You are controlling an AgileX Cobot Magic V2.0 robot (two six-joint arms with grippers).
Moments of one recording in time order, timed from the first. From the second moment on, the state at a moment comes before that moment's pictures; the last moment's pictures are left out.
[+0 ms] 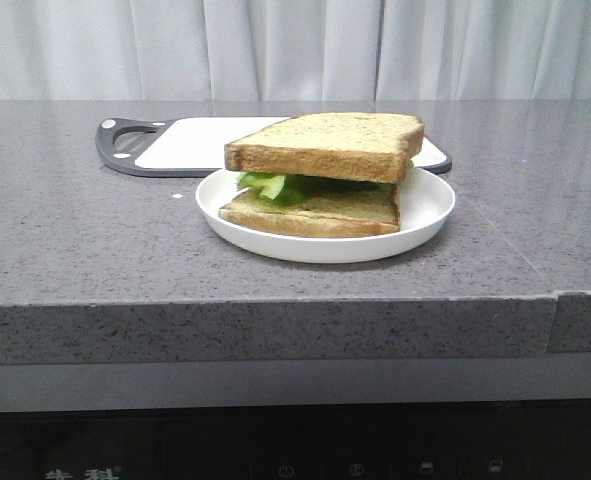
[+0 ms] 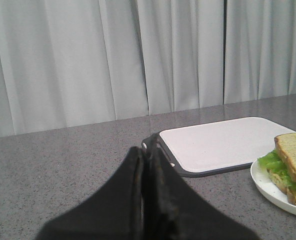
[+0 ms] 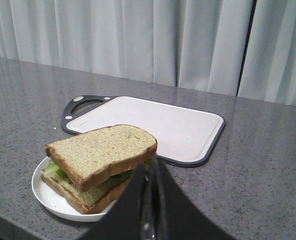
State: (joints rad) left arm -0.03 0.00 -0.28 -0.72 0.33 0.77; right arm 0.42 0.29 -0.27 0.40 0.02 -0.38
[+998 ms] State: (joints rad) left arm -0.03 0.00 0.00 -0.07 0.17 0.08; right arm 0.42 0.29 -0.27 0.40 0.02 -0.38
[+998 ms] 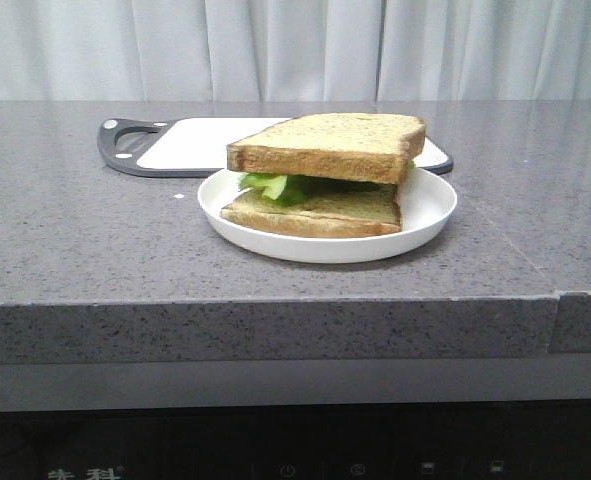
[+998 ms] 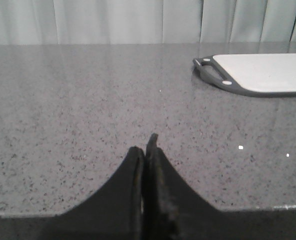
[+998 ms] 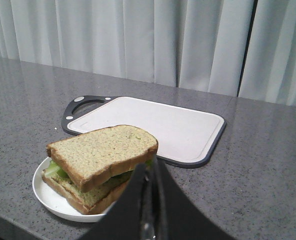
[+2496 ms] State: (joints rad) left arm -0.03 0.00 0.00 -0.07 0.12 0.07; right arm 0.10 0.06 0.00 0.17 0.00 0.01
